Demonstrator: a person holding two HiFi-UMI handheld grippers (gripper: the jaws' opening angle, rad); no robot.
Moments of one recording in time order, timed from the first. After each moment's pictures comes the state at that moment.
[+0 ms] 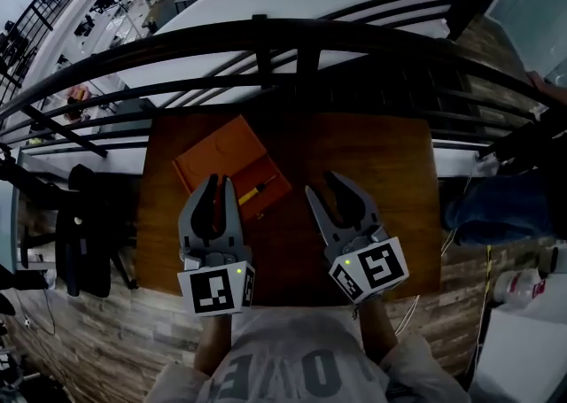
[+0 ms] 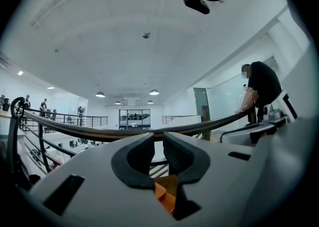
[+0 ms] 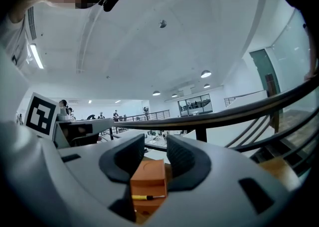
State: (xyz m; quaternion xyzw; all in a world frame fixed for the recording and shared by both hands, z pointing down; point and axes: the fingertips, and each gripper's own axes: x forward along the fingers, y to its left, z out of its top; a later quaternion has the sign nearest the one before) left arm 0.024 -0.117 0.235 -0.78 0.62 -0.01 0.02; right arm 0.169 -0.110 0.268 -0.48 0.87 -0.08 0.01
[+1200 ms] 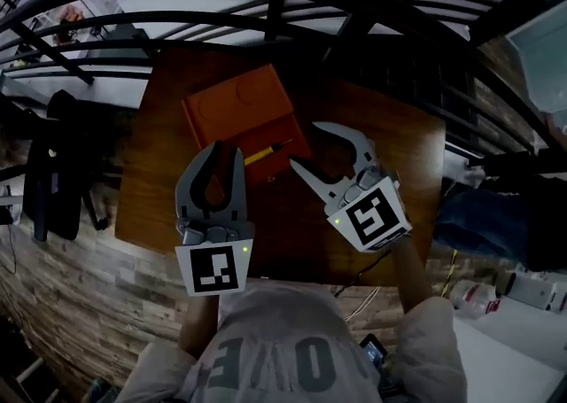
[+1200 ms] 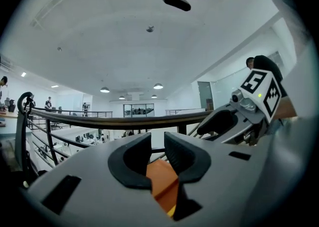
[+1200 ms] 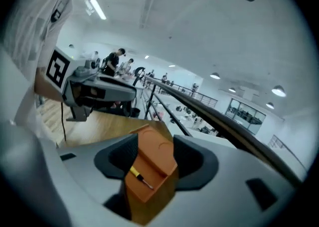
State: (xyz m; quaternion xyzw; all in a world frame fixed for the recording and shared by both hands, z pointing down) left arm -0.019 -0.115 0.281 -0.77 0.63 -0.05 0.00; right arm 0.076 -0.136 0.320 -0.22 0.93 0.10 -0.29
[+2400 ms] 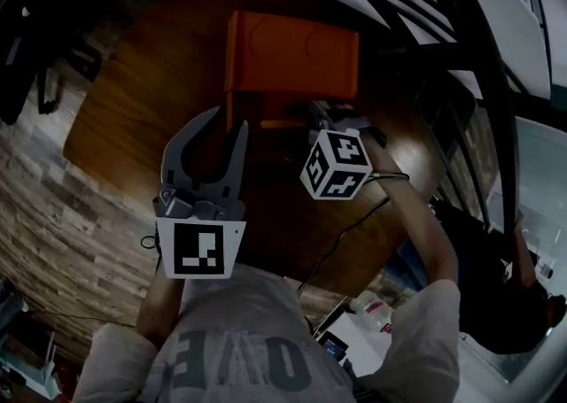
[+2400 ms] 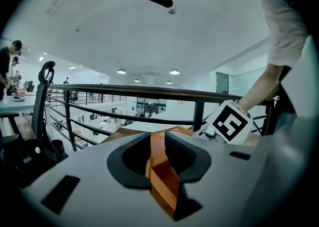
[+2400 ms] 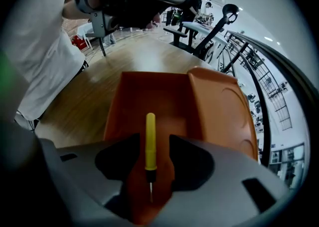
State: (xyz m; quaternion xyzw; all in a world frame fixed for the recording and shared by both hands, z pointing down) left arm -0.096 -0.107 0.412 -0.72 0.67 -0.09 -0.12; right arm 0.010 -0.133 0.559 0.19 0.76 0.22 -0.58
